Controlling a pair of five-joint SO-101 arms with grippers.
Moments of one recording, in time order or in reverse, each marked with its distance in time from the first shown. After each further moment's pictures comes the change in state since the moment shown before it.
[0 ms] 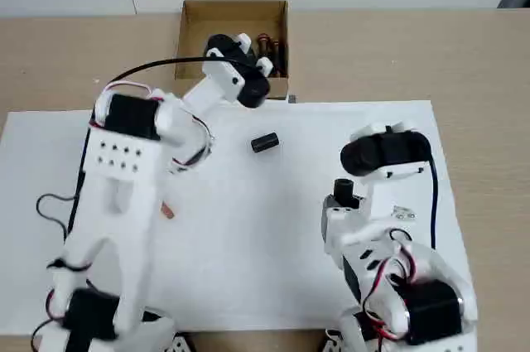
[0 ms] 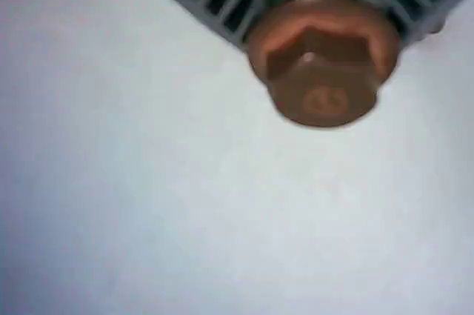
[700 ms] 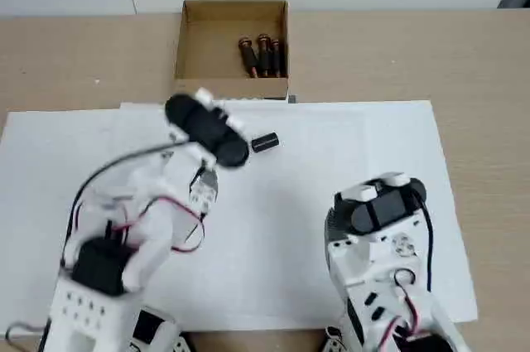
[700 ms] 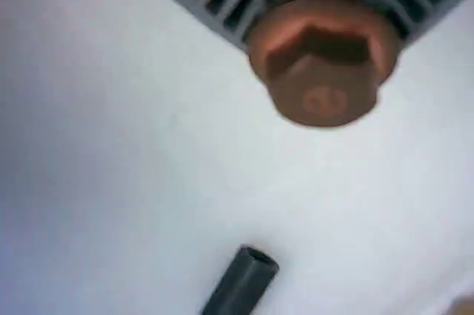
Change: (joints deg) left arm 5.8 -49.9 46.8 -26.1 14.1; right arm -0.1 -27.4 18.2 -3.9 10.8
